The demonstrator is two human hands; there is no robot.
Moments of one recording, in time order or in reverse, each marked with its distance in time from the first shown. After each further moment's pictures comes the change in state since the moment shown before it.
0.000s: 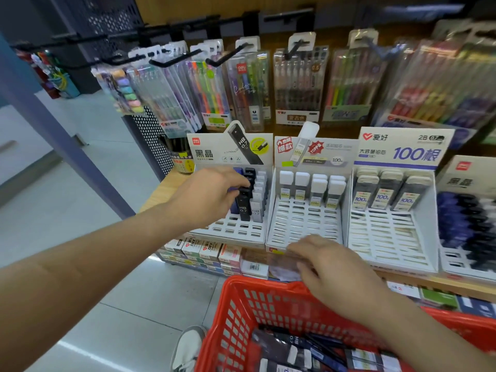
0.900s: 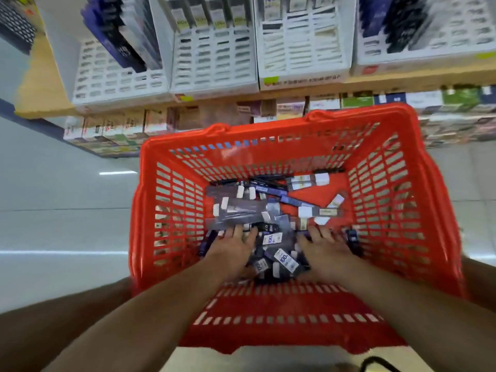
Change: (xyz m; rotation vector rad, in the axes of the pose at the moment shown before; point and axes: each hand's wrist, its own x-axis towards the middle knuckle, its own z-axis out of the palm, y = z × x) left_hand -0.230 0.195 0.237 0.084 -1.168 0.036; right_hand -0.209 0.071 0.219 -0.084 -0.780 0.361
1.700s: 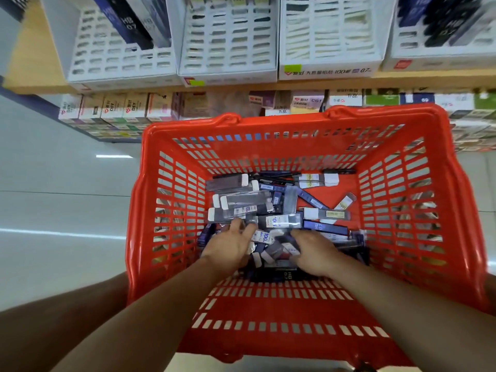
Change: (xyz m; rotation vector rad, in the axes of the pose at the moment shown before) left_hand 0.004 -0.010 0.013 -0.257 0.204 -0.040; right_hand 0.022 -0.020 -0.011 0.331 0.092 -0.045
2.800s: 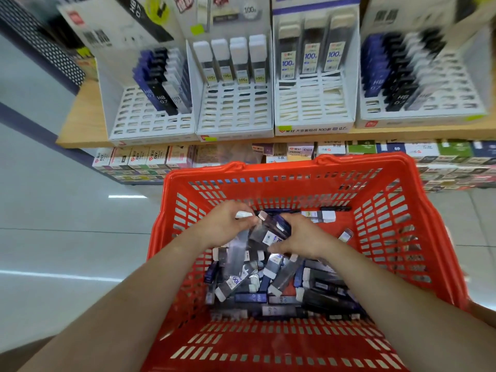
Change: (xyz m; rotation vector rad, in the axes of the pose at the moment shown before) left_hand -0.002 -0.009 -0.148 -0.693 0.189 0.087; right_hand -0.005 -0.040 -0.101 0.635 0.055 -0.064
